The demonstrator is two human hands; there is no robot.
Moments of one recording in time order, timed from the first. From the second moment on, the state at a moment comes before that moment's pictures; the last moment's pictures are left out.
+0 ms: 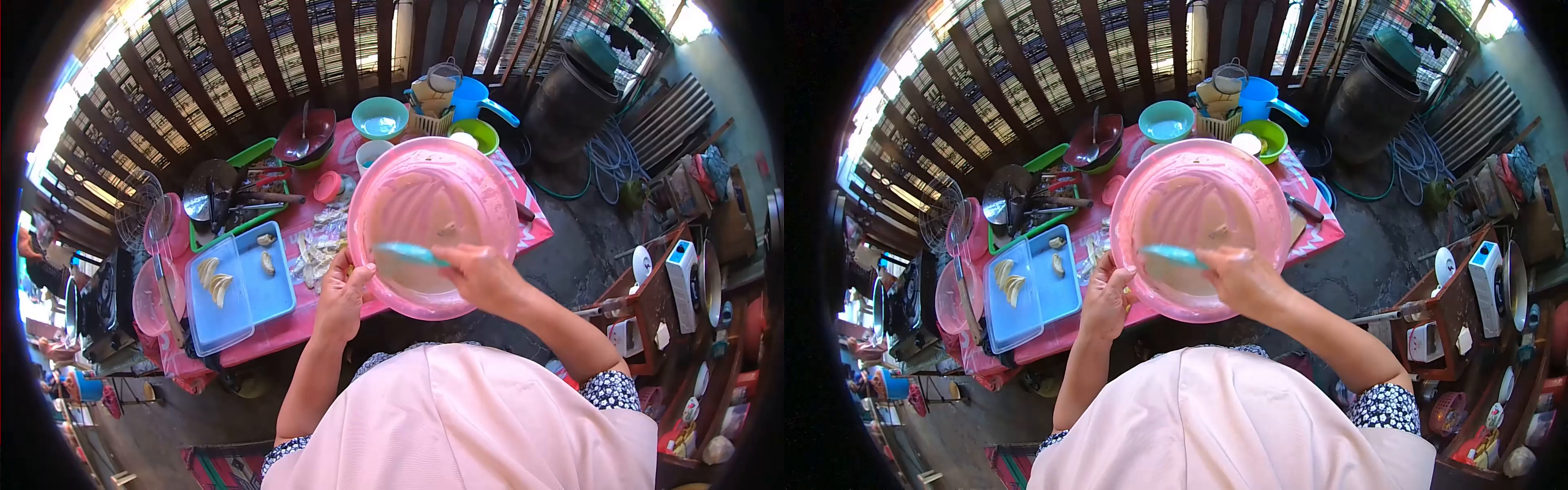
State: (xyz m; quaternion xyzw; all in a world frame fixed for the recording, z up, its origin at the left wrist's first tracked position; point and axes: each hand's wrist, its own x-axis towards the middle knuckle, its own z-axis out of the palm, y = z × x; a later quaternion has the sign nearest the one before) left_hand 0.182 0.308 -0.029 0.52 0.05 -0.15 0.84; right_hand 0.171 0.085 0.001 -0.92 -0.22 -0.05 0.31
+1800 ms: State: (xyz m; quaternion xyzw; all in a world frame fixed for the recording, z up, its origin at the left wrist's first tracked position) left_hand 0.163 0.357 -0.035 0.55 0.07 -0.11 0.83; right_hand 0.162 0.114 0.007 -0.88 -0.44 -0.17 -0.01
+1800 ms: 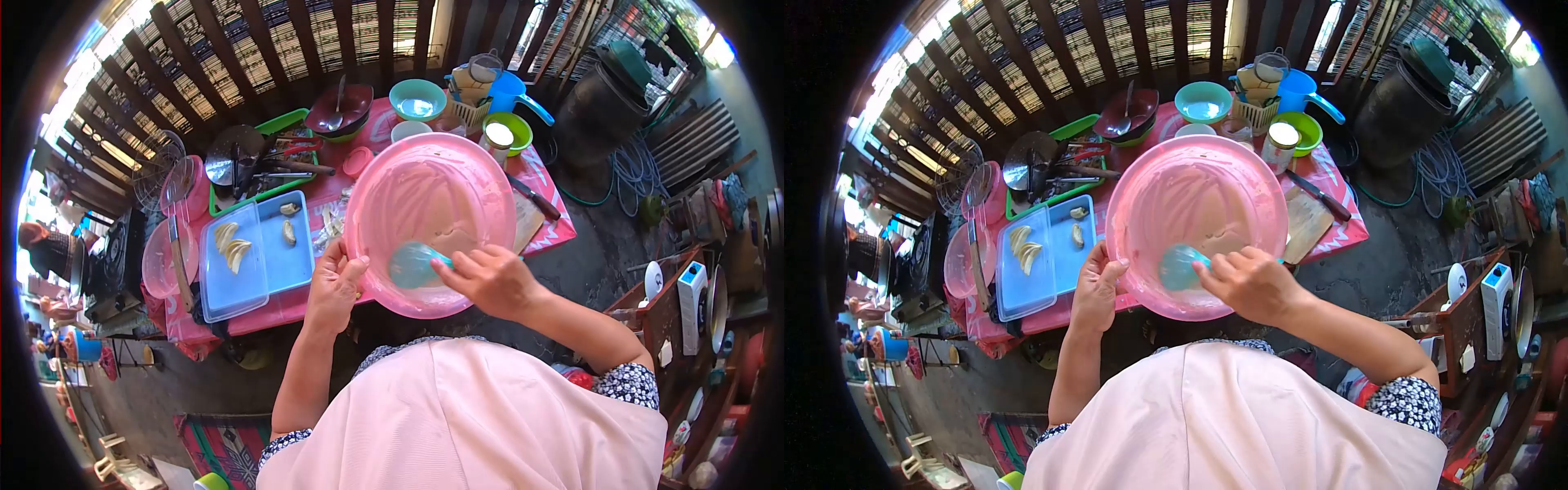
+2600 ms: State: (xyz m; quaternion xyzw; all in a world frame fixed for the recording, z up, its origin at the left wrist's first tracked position) left_hand 0.155 0.365 -0.027 0.56 0.10 -0.08 0.82; right_hand 0.175 0.108 0.000 -0.93 -0.28 -0.16 0.15
